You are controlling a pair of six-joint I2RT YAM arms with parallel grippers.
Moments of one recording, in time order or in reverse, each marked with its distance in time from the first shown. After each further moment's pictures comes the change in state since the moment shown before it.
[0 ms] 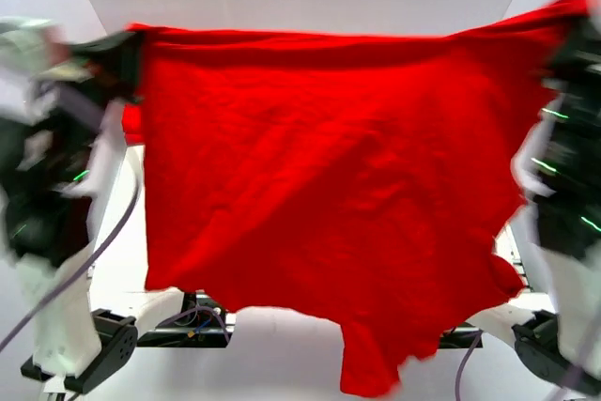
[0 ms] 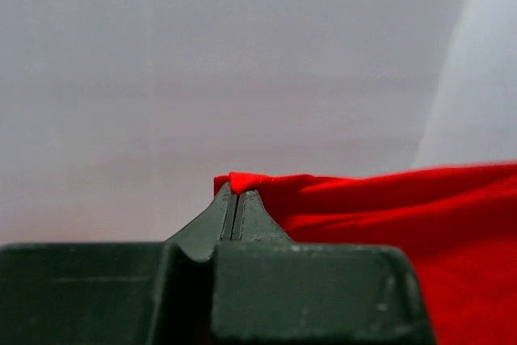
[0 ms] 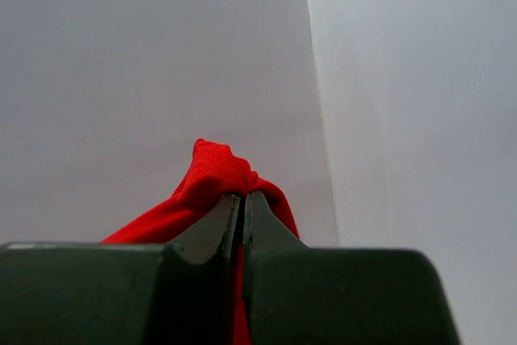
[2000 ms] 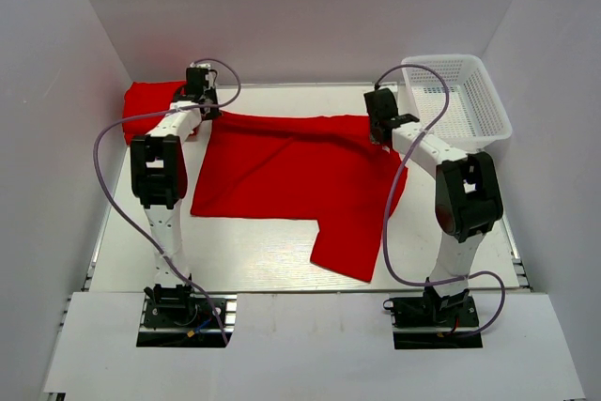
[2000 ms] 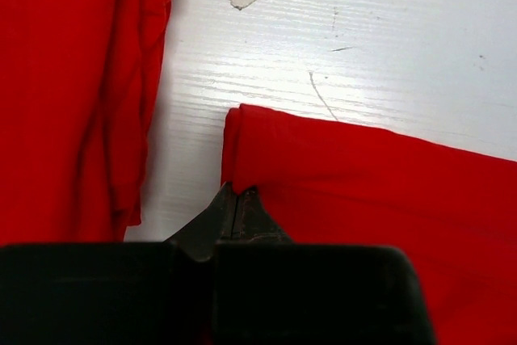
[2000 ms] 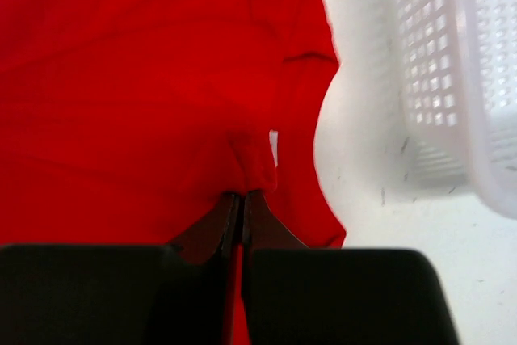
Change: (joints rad) left arm 0.201 1.167 -0.254 0.186 -0.193 -0.029; right arm -0.184 0.902 -0.438 -0.314 -0.206 0.477
